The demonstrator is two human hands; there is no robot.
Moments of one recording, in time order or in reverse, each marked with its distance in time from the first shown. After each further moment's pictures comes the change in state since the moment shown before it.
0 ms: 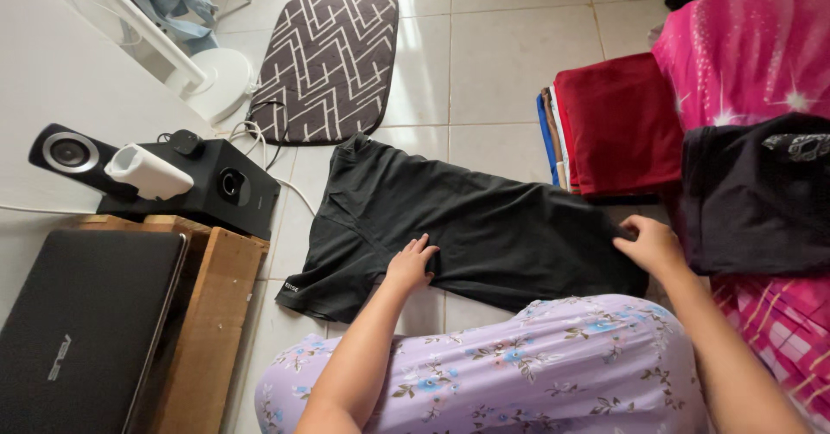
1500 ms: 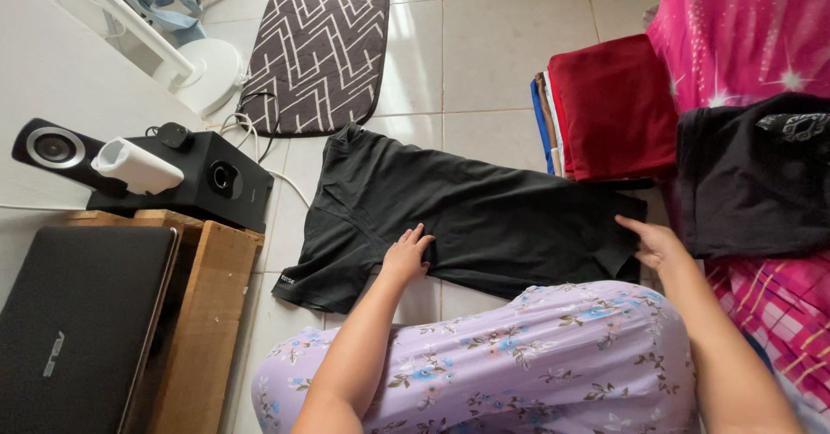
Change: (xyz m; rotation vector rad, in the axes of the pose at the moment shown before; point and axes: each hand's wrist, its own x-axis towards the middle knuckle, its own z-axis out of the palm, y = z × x) left_hand -0.010 0.008 -0.004 0.017 0.024 -0.005; right_hand 0.011 0.037 0.022 1.027 -0.108 0.642
